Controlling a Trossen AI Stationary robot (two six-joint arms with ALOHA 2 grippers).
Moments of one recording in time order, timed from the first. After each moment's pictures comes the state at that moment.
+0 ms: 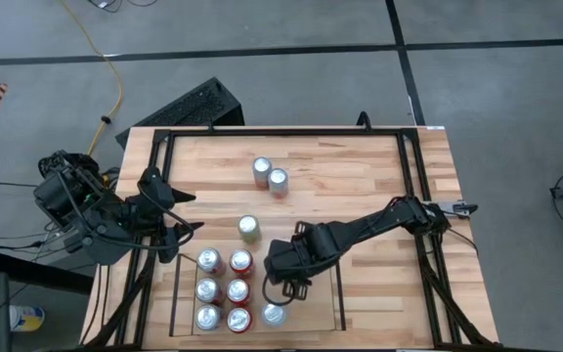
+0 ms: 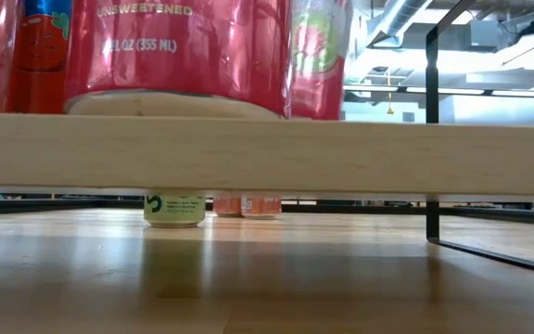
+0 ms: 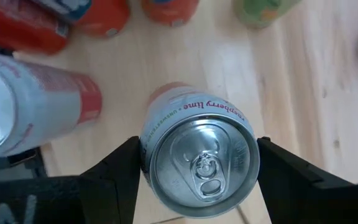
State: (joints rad) left arm -0.73 1.41 2.04 -1.49 -0.82 -0.85; right arm 0.38 2.20 2.36 -1.47 0.15 0.58
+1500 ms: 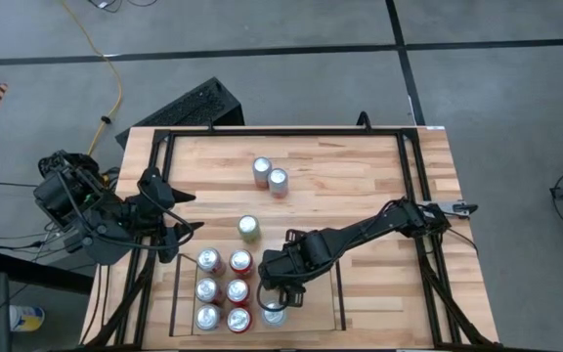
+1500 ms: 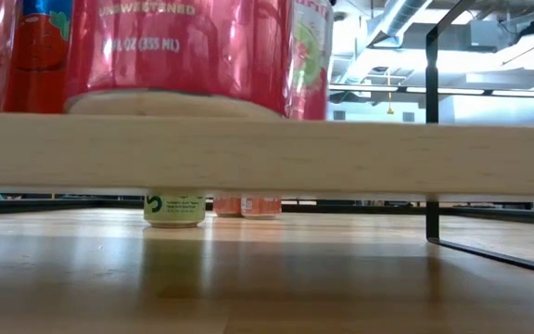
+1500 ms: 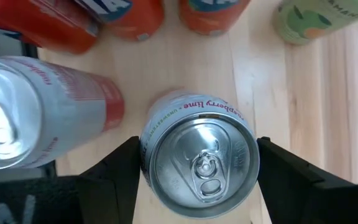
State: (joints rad) left arm -0.73 1.41 2.04 -1.49 -0.82 -0.85; right arm 0.39 2.23 2.33 -1.34 0.10 0.49
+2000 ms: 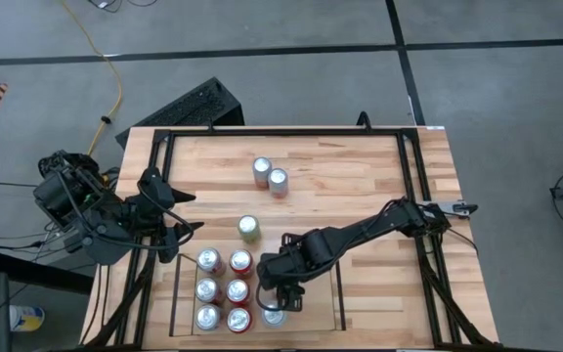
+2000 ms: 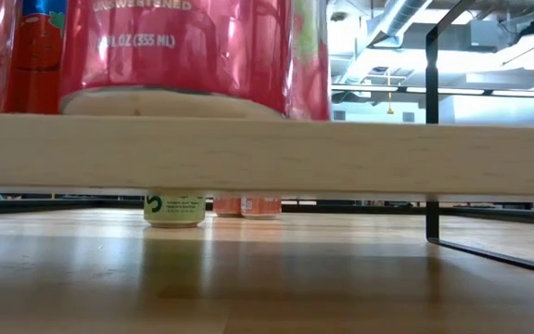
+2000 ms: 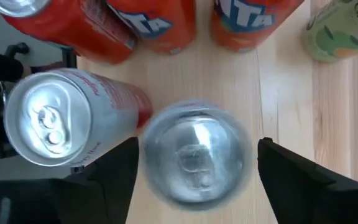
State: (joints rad) left arm -0.73 1.41 2.04 -1.49 -0.82 -0.85; right arm 0.39 2.23 2.34 -1.29 0.03 0.46
